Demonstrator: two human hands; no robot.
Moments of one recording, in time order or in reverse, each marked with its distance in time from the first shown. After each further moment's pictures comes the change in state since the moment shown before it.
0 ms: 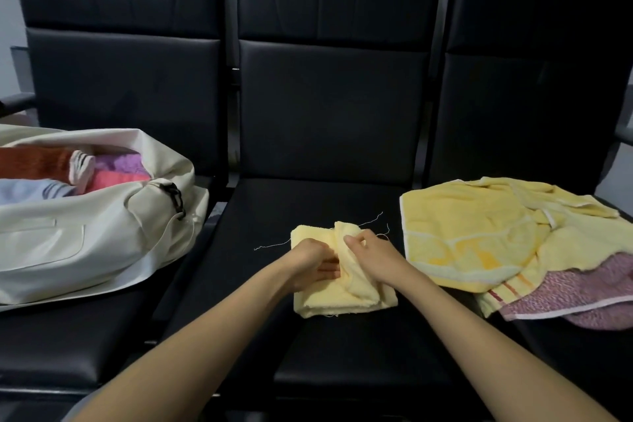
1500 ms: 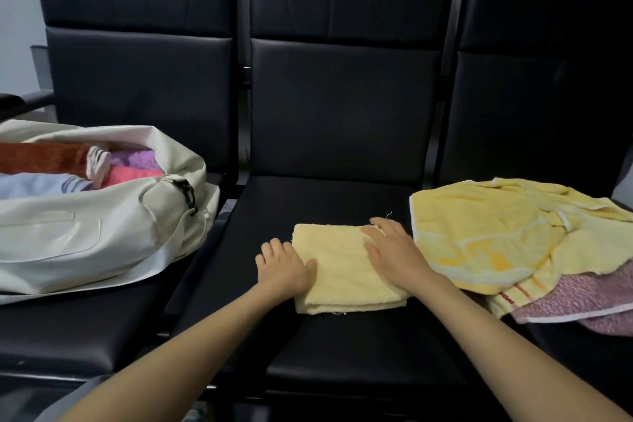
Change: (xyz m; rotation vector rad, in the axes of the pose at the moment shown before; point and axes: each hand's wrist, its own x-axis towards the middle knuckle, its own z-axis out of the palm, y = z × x) left_hand -0.008 -0.029 -0.032 1.295 0.618 0.094; right_hand -0.004 0.015 -0.006 -0.479 0.149 -0.318
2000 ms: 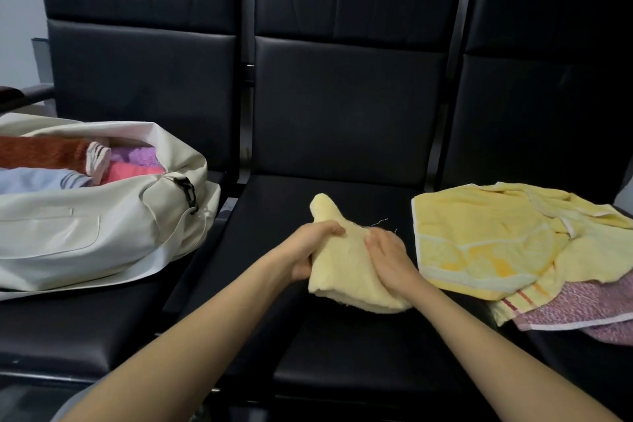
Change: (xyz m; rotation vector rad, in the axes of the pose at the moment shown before) left_hand -0.005 0.030 -0.057 -1.435 -0.590 -0.113; right_hand 0.011 -0.003 0.022 0.563 0.023 0.228
